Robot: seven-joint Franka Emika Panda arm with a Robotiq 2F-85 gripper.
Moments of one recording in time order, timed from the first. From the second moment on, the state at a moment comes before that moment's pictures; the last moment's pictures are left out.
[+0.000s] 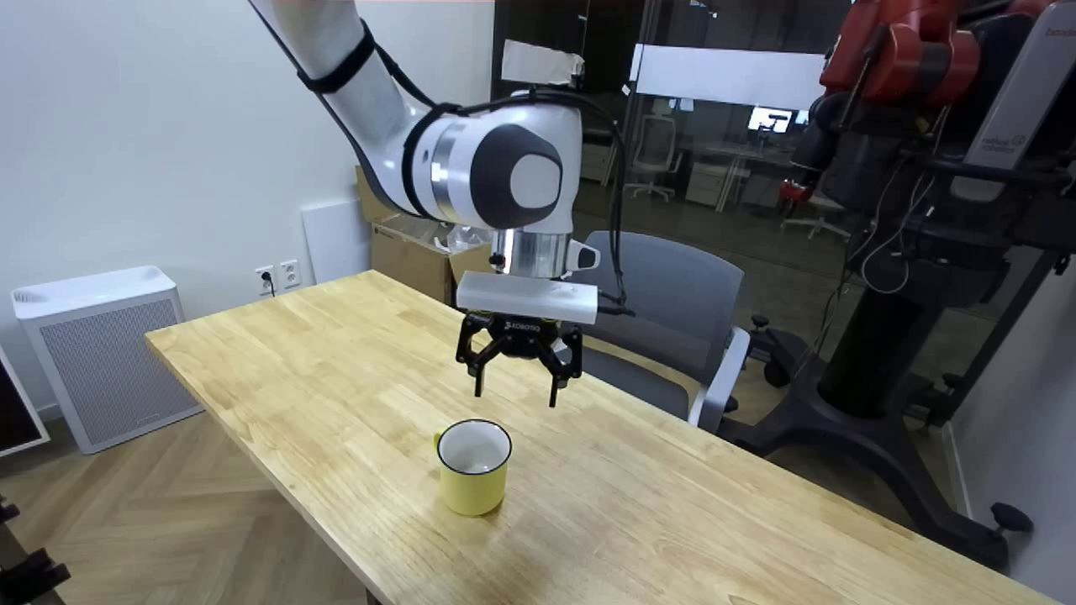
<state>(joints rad) -0.13 0.51 0.00 -1.92 -0.13 2.33 -0.54</state>
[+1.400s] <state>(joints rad) -0.13 0.68 0.00 -1.89 -0.18 2.39 -0.57</state>
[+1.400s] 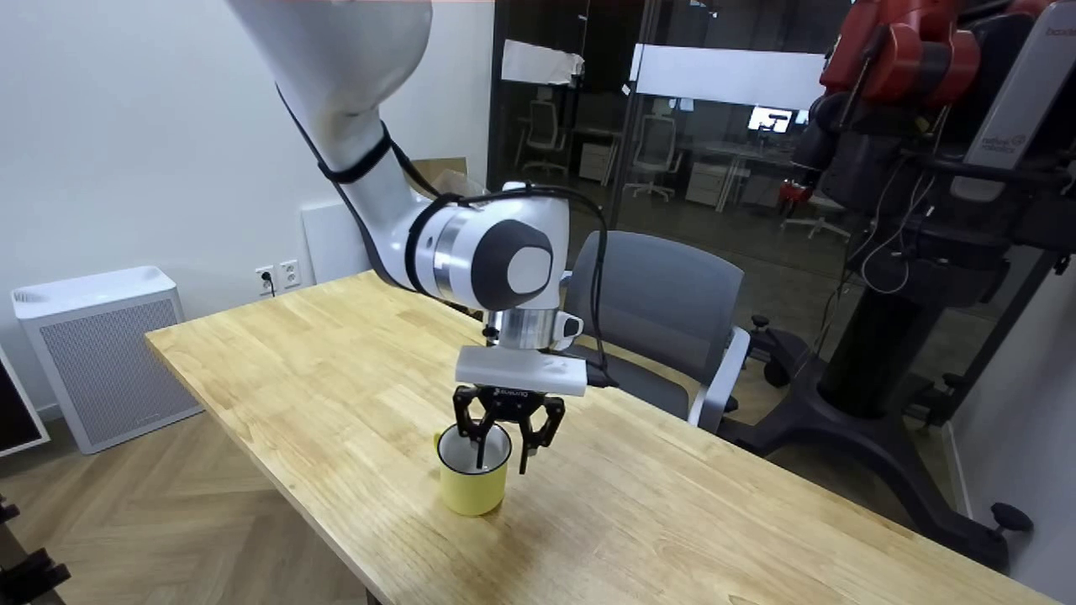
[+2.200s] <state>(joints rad) -0.12 0.68 0.00 -1.88 -0.23 2.38 -0.57</state>
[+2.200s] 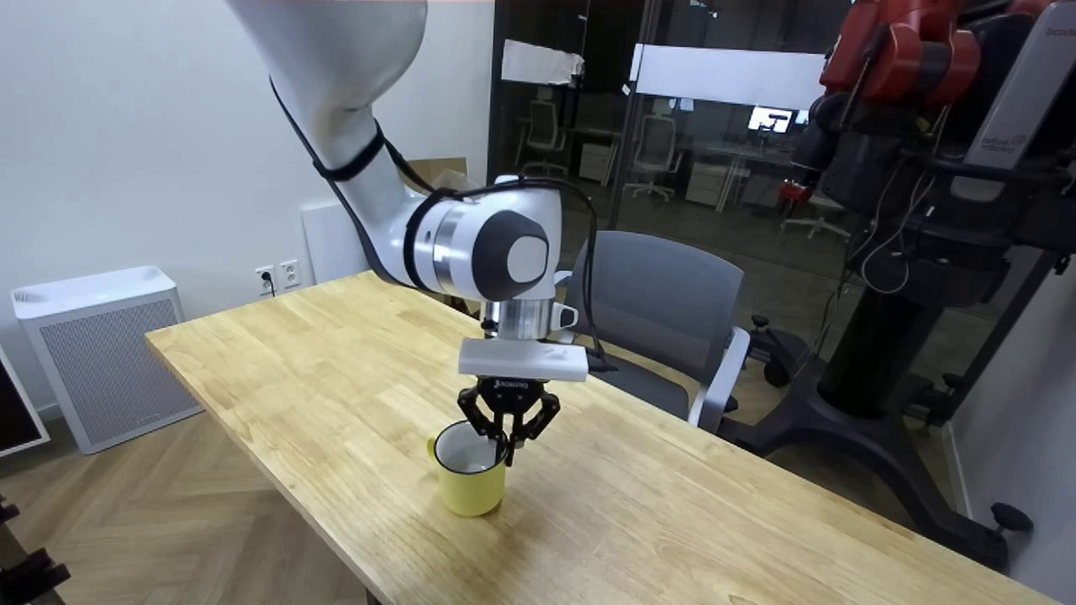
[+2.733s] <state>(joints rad) -0.17 0.68 0.01 -1.84 -0.13 2.35 -0.57</state>
